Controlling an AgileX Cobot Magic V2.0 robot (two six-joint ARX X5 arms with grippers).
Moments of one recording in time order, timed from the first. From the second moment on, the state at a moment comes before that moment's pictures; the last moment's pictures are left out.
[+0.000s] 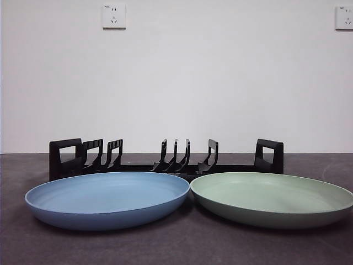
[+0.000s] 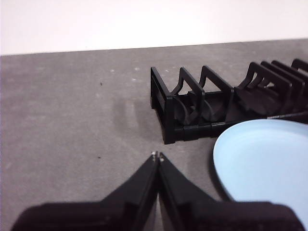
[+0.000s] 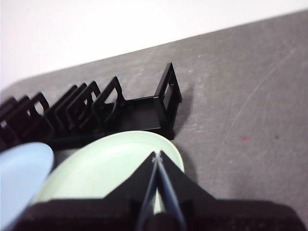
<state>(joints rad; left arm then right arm) -0.12 0.00 0.02 -0.18 0.03 -0.04 0.22 0.00 0.02 -0.17 -0.05 0.28</state>
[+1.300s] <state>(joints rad) -0.16 0.93 0.64 -0.26 0.54 -0.23 0.16 1.17 0.67 -0.45 -0.23 0.22</state>
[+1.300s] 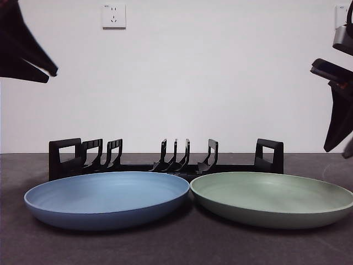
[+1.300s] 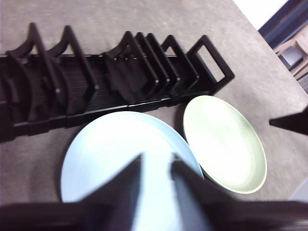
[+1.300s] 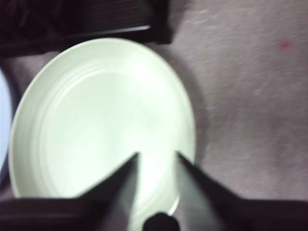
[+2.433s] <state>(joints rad) -0.51 0.95 0.71 -0.27 0.33 -0.07 0.11 1.40 0.68 -0.38 -0.30 0.20</state>
